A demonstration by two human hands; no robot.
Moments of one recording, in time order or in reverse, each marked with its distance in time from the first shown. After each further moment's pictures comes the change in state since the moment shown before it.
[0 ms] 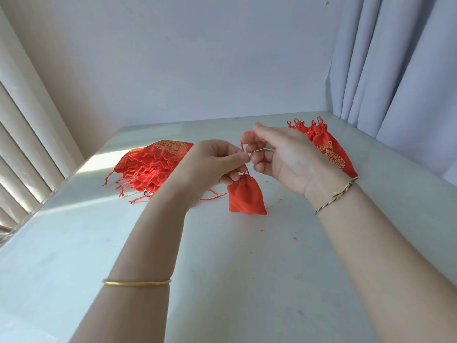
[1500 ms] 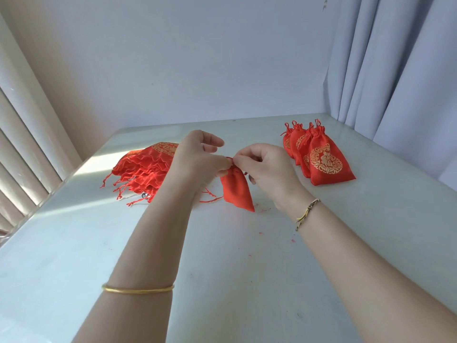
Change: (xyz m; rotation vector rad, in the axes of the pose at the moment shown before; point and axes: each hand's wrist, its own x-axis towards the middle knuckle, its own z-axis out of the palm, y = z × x) left_hand 0.000 0.008 0.001 -0.038 0.316 -0.068; right_hand 0.008 0.037 0.008 -0.433 0.153 -0.312
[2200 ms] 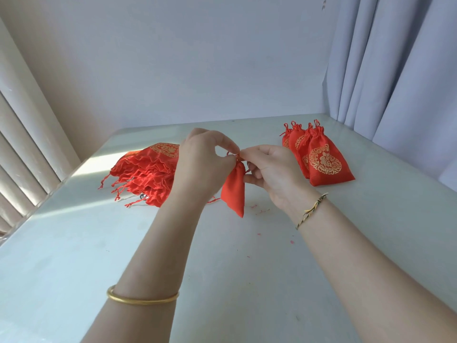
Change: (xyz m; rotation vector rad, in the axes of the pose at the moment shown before) left_hand 0.002 -0.003 0.007 0.534 0.085 0.346; right_hand 0.003 -0.005 -0.003 0.387 0.041 0.275
